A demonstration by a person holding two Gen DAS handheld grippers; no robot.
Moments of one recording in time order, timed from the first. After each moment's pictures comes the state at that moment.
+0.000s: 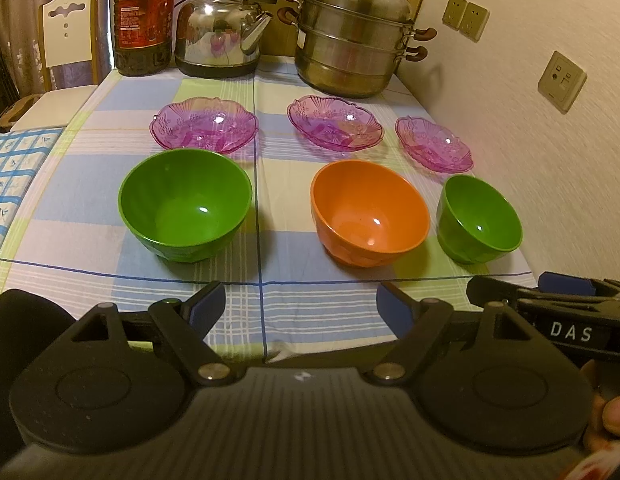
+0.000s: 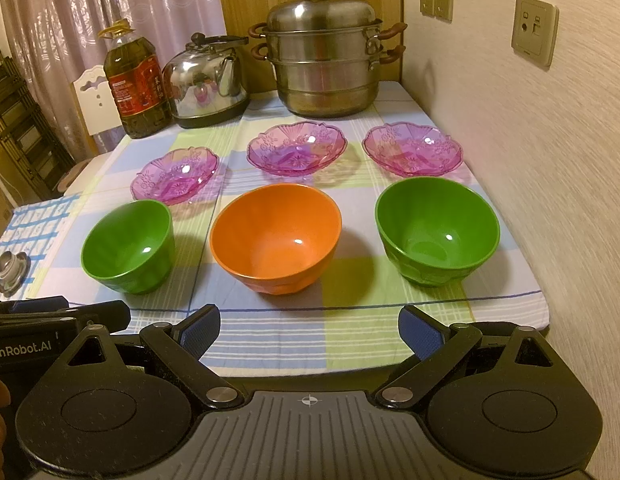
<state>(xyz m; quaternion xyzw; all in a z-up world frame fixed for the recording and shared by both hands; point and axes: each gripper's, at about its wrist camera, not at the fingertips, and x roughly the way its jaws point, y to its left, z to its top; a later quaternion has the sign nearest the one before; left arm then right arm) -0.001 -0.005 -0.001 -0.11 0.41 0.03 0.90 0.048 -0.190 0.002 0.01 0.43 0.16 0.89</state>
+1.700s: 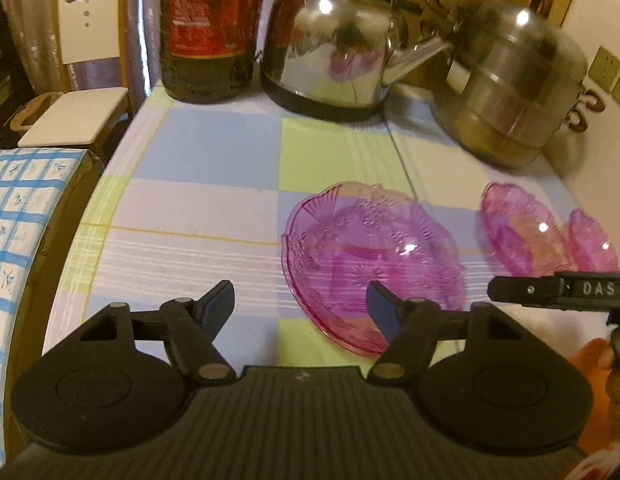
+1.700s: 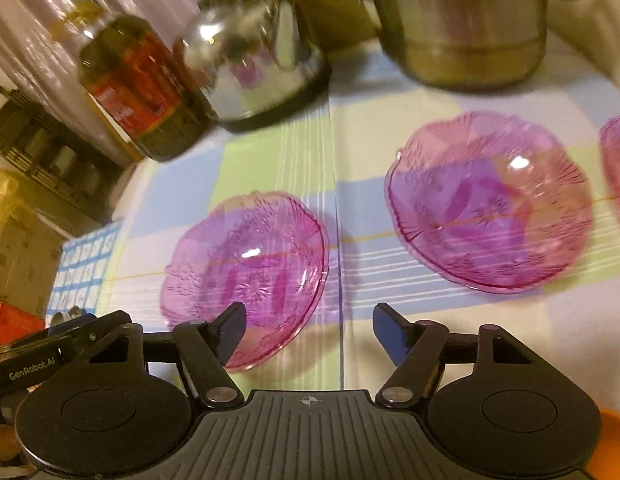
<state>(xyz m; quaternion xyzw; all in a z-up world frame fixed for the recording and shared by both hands) 0.245 0.247 -0.074 -0.11 0.43 0.07 0.89 0.332 0.010 -0.101 0.12 0.53 0.24 0.81</state>
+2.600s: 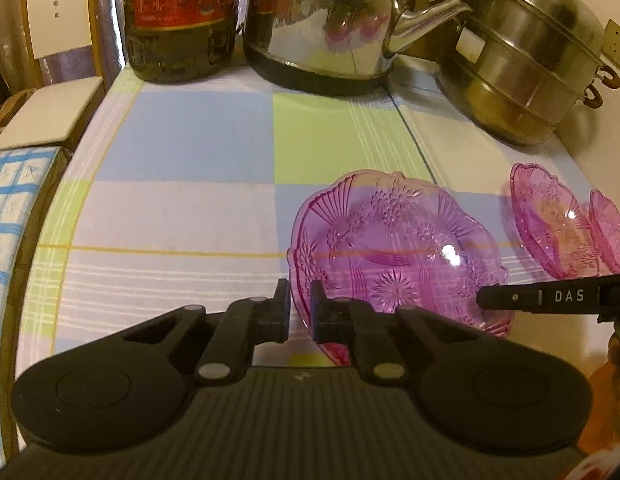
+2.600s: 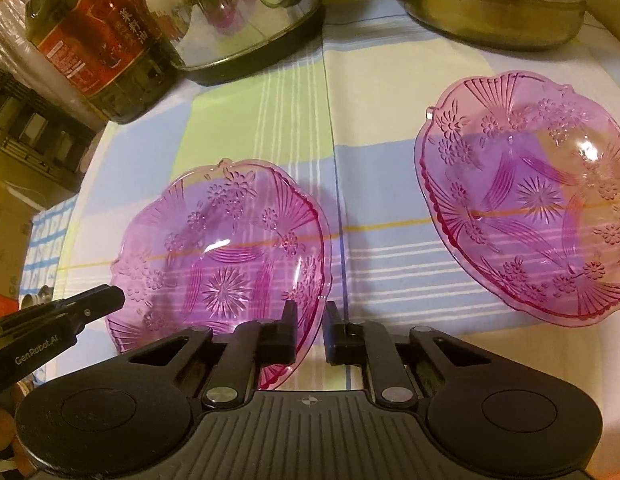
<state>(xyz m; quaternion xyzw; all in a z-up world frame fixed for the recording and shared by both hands) 0.289 0.263 -0.108 -0.09 0.46 0.04 0.88 0.367 0.052 -0.140 0.08 0.57 0.22 0.79</state>
